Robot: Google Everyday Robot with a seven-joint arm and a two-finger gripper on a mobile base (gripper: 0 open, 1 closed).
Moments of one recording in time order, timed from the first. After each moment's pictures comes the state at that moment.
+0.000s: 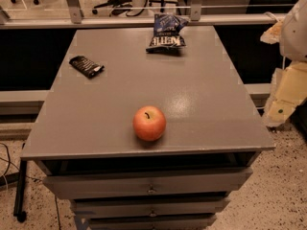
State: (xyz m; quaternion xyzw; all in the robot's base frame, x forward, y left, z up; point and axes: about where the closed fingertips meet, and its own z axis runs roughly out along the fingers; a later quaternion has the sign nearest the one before) arm 0.438 -0.217 0.976 -0.60 0.78 -0.03 0.16
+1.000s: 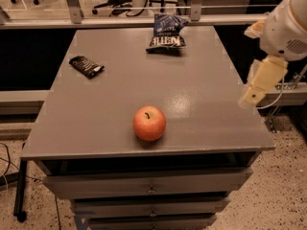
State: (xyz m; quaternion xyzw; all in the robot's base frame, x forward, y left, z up) arm 0.499 -0.209 0.956 -0.60 0.77 -0.01 0.23
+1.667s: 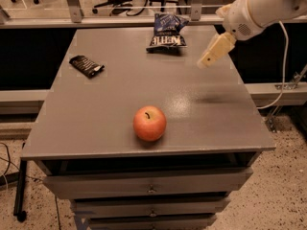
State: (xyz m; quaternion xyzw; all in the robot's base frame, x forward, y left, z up) arm 0.660 -0.172 0.936 -0.55 0.74 0.05 0.38
